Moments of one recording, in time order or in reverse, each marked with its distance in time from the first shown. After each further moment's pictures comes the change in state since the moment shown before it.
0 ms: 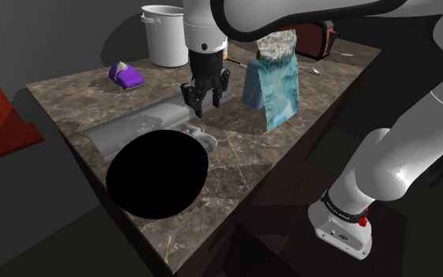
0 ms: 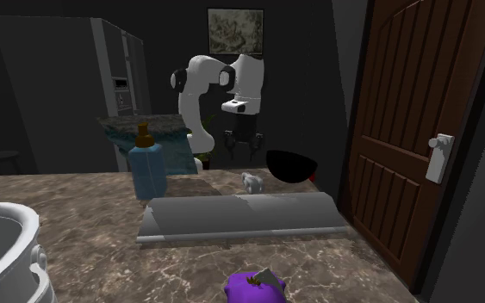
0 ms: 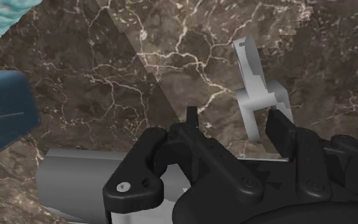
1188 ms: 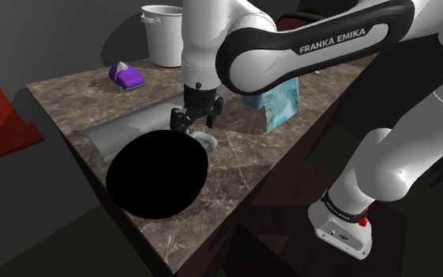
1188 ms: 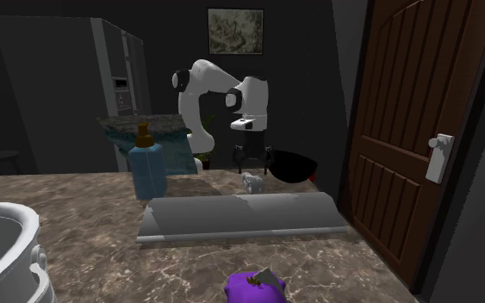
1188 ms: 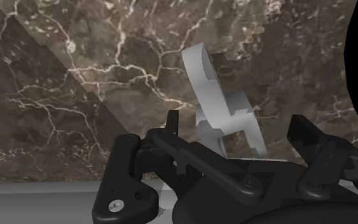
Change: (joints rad) arm 0.026 -0.022 0.050 -0.206 0.017 0.313 0.137
